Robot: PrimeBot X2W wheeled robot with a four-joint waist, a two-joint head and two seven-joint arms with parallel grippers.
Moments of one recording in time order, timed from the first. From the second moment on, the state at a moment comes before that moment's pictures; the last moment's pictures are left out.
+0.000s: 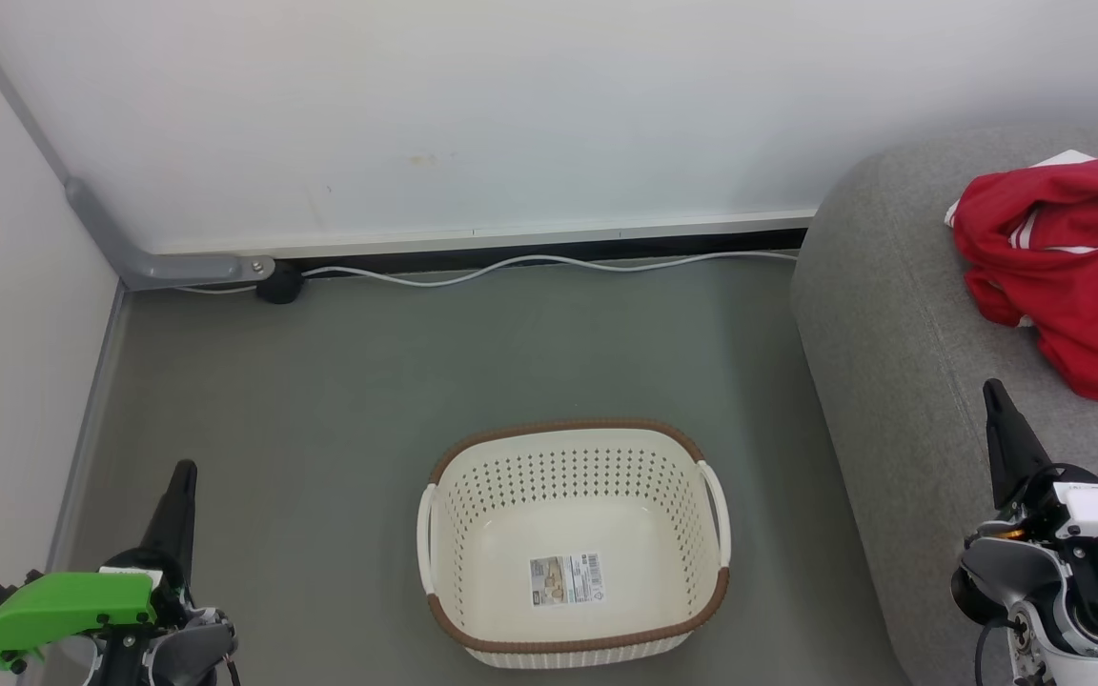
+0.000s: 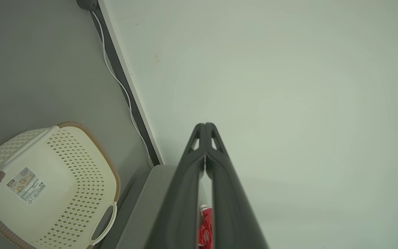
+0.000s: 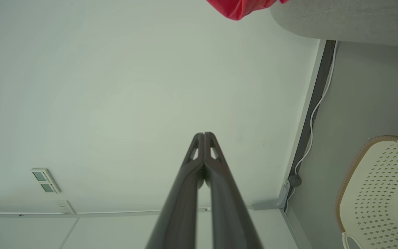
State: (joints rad) left arm -0.06 0.05 0.06 0.28 -1.61 -0.12 0.09; right arm -0.06 -0.05 -0.12 0.28 1.61 0.12 0.10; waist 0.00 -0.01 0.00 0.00
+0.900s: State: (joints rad) left arm -0.06 0.05 0.06 0.28 -1.61 -0.12 0.09; right arm -0.06 -0.05 -0.12 0.28 1.61 0.12 0.10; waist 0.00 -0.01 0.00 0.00
